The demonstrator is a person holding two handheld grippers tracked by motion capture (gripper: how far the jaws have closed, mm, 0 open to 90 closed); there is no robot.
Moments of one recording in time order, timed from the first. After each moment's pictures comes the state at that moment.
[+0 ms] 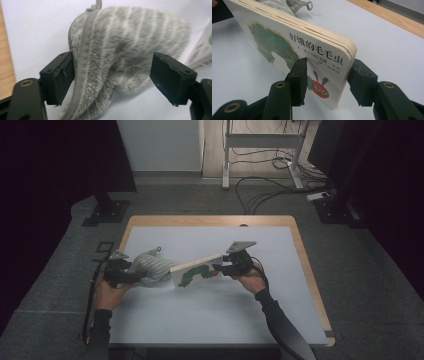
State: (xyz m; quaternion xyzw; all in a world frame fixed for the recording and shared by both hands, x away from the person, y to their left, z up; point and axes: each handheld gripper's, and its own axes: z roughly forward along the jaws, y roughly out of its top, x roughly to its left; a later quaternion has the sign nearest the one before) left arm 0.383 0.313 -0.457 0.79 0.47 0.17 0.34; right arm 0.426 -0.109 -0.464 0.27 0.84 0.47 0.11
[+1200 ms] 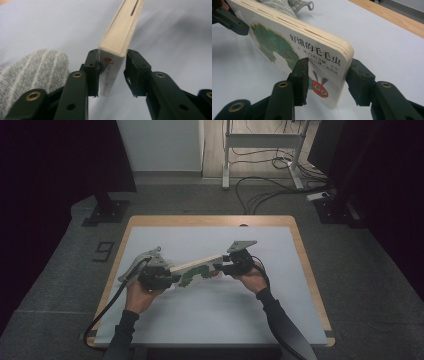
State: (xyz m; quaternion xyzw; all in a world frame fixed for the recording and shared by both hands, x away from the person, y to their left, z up) left arm 0.367 0.200 -0.446 0.86 0.33 0.13 0.36; right arm 0.426 -0.111 -0.461 0.26 0.84 0.47 0.11
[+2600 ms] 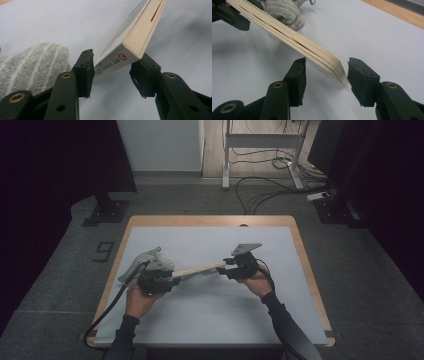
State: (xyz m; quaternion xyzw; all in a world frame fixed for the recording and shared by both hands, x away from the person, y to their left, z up) left arm 0.353 0.202 -0.452 0.85 0.35 0.13 0.38; right arm 0.414 -0.124 -0.462 0.27 0.84 0.46 0.09
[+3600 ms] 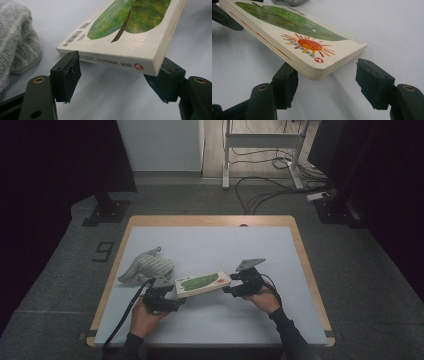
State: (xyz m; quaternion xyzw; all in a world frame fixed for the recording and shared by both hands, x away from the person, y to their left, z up) left arm 0.316 0.186 -0.485 0.85 0.38 0.12 0.36; right arm 0.377 -0.139 -0.491 0.29 0.85 0.43 0.06
